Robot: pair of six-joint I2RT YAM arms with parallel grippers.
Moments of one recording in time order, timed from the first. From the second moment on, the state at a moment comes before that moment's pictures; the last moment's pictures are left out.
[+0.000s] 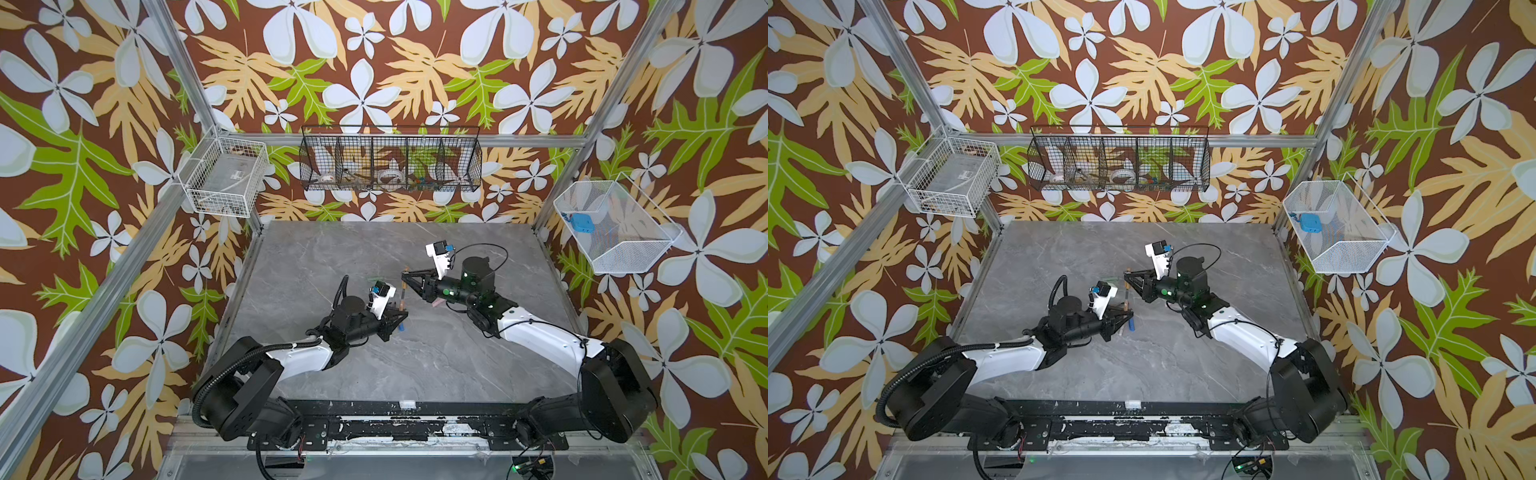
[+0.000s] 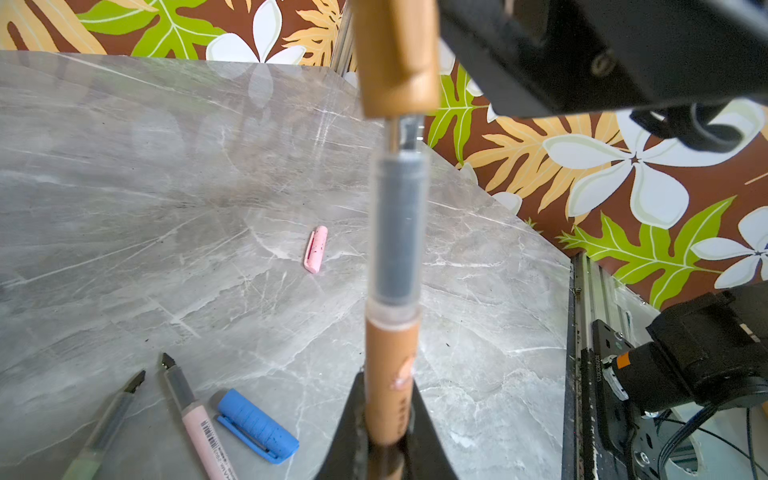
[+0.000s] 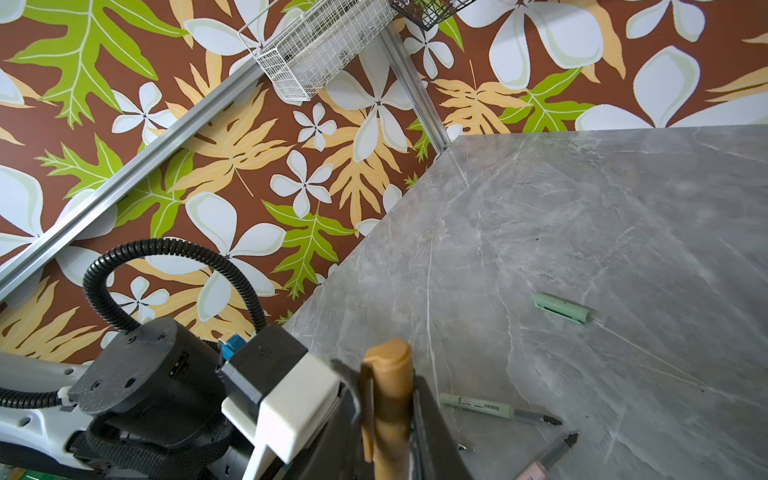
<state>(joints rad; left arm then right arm) -0.66 1.44 0.52 0.64 0.39 -0.30 0.54 1.43 0.86 0.38 -0.55 0.49</state>
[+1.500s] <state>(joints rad) -0.66 1.42 0.52 0.63 0.35 -0.30 0.56 1.42 0.93 0.17 -0.55 0.38</state>
